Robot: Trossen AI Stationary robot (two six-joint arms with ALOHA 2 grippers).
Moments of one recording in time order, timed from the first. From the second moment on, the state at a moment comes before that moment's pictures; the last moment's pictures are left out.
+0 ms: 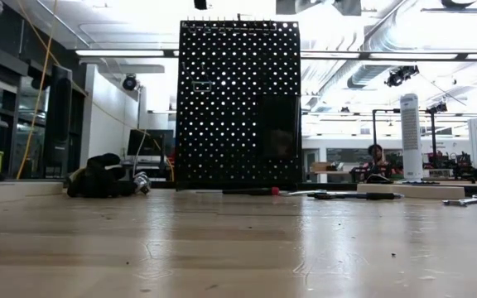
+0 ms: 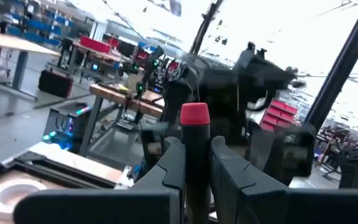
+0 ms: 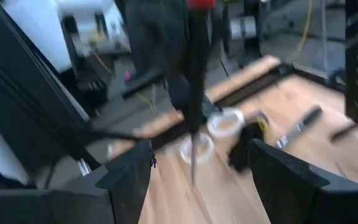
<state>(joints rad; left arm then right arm) -0.04 1.34 0.97 0.56 -0.10 -0.36 0.26 1.26 1.12 -0.06 0.41 0.54</state>
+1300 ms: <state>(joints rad) 0.02 1.30 0.97 0.27 -0.03 -0.44 0.20 1.19 1.12 -0.27 0.63 0.54</state>
